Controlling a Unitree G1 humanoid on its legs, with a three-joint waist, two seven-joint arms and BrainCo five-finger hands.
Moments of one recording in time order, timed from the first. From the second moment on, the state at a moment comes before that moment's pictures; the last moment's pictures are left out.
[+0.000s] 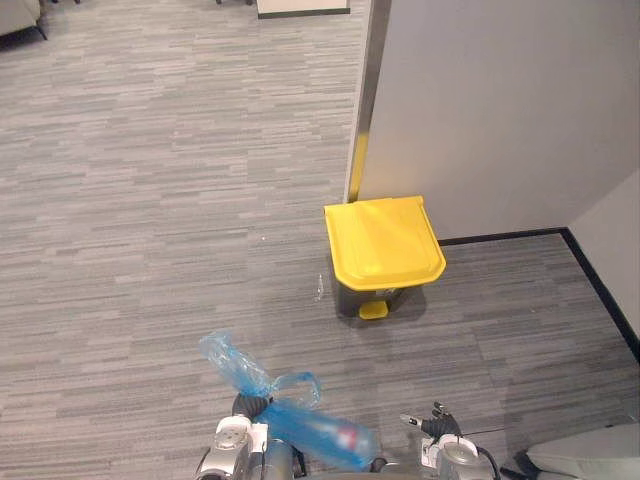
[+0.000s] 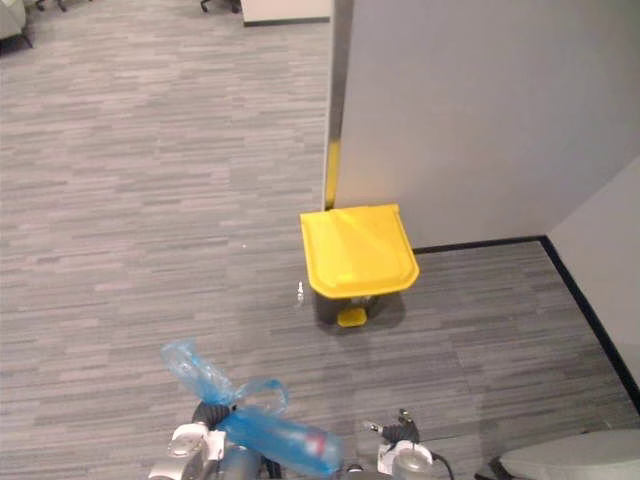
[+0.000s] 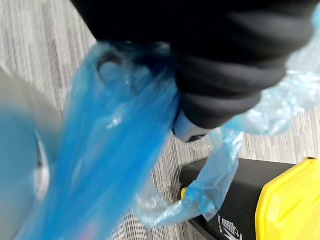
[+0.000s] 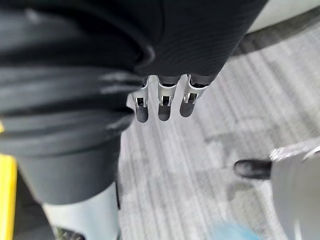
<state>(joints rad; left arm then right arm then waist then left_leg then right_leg) 0.01 0.06 0.01 0.97 0.00 -0.10 0.06 -0.01 -0.04 -0.23 1.00 -0.07 -0.03 -0.14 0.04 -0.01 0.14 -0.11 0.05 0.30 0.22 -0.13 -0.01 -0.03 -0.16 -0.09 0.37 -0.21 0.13</state>
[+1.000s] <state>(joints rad) 0.01 0.05 0.00 0.98 0.02 -0.08 0.06 0.05 -0.03 -0.31 1.02 -0.06 -0.02 -0.14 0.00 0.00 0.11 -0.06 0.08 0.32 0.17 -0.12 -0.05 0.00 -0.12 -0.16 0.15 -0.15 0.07</state>
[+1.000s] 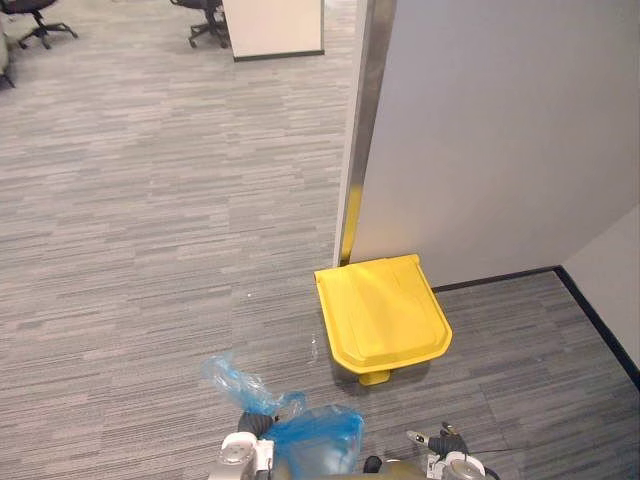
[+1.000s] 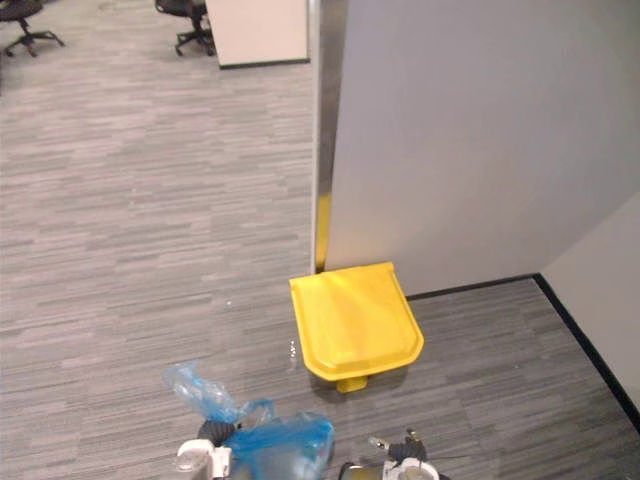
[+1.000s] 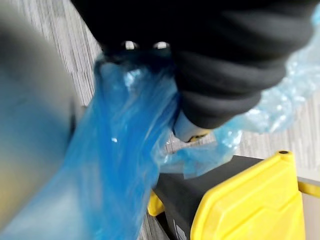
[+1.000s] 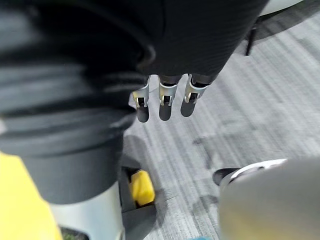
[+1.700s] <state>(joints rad) -0.01 0.11 -0.02 1.01 0.02 -0.08 0.06 -0.02 -0.07 -0.26 1.07 -0.06 -0.02 -0.13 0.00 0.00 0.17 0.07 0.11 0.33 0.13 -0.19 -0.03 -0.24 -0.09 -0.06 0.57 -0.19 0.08</state>
